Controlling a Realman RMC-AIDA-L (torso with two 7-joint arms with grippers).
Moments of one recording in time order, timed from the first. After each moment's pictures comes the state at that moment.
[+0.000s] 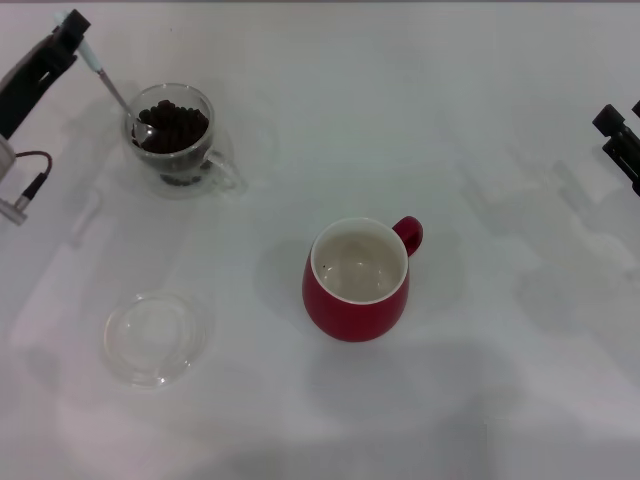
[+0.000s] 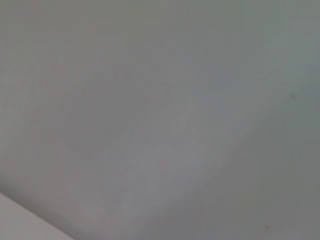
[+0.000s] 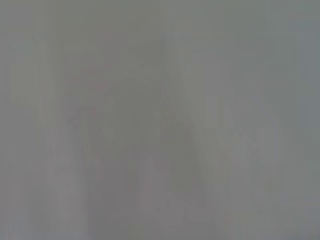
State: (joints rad) left arm -0.64 -2.06 2.83 -0.03 -1.11 1.08 -1.20; right arm 0.26 2.00 -2.29 0.06 0.47 -1.54 0.70
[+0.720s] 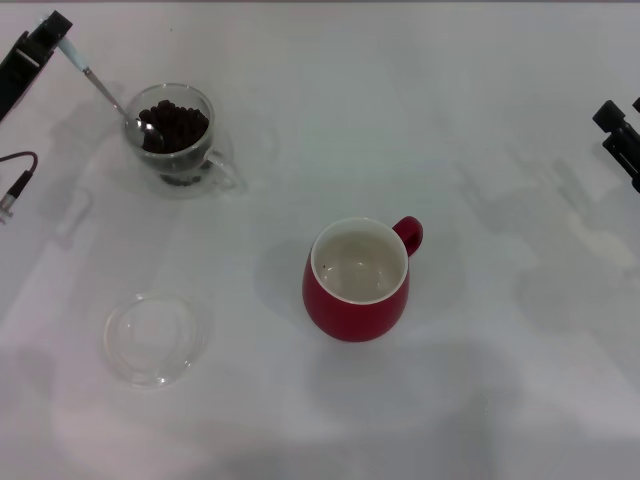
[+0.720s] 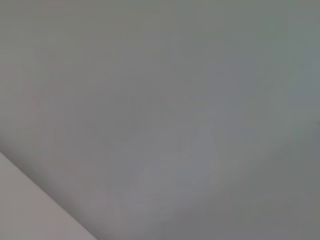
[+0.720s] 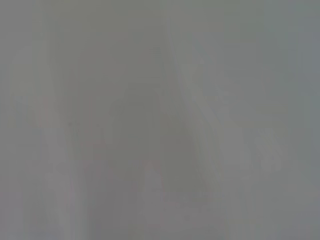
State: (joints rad) left arm -0.63 -2.04 2.84 -0.04 -1.10 1.08 -1.37; right arm 0.26 2.00 -2.29 0.05 0.48 -1.54 0.69
